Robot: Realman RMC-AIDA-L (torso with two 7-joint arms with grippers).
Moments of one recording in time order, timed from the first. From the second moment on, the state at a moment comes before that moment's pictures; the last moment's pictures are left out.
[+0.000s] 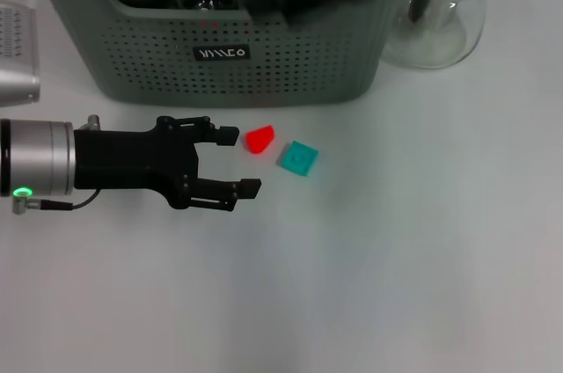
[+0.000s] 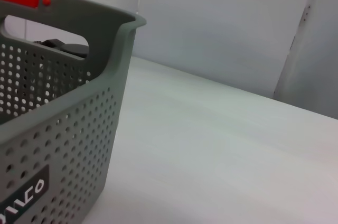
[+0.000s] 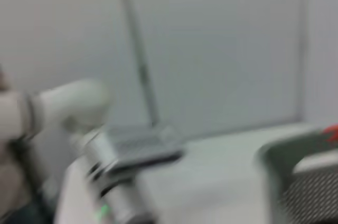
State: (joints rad) left arm -0.49 -2.17 0.63 0.80 2.20 1.66 -1.34; right arm 0.83 2.03 -1.12 -1.18 -1.89 -1.64 2.05
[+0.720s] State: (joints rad) left arm -0.49 -2.16 0.63 0.80 2.21 1.64 -1.34; right arm 0.88 2.10 -1.17 -1.01 -2.42 -1.68 2.12
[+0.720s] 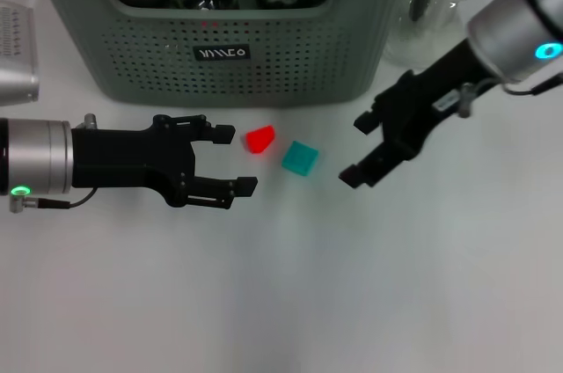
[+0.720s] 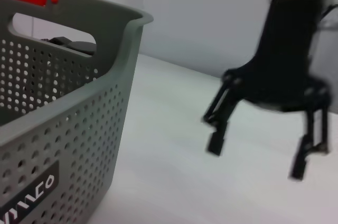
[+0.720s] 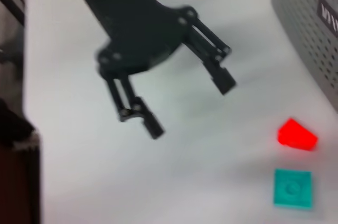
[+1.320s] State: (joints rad) left arm -0.49 -2.16 0.63 0.80 2.21 1.64 -1.34; right arm 0.97 2.11 -1.49 -0.71 -2.31 -1.16 2.12
